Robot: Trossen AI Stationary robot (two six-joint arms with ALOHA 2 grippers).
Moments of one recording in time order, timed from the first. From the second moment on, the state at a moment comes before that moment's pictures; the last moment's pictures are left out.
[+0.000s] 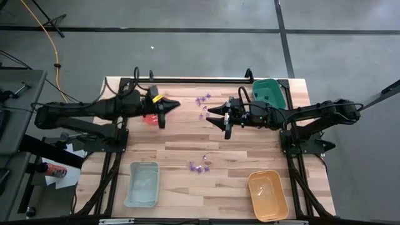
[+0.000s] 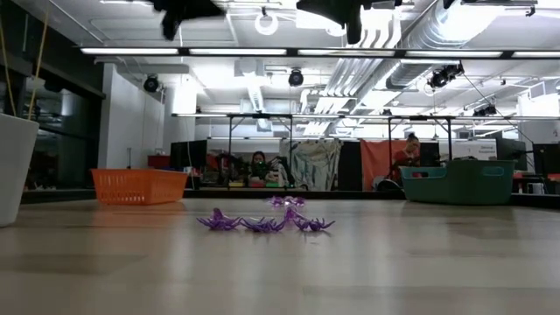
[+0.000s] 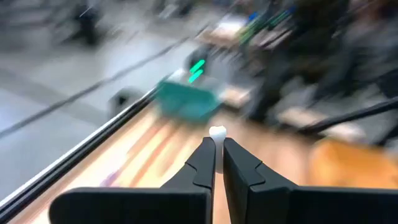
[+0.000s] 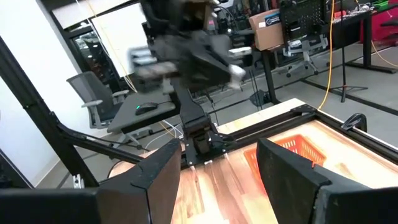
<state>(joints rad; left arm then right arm) 0.10 0.94 0.83 -0.10 -0.20 -0.21 0.03 1.29 0.86 0.43 0.14 0.31</state>
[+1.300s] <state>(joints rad) 0.47 1.19 0.80 -0.81 -0.12 -0.42 0.03 1.29 0.86 0.41 0.23 0.39</state>
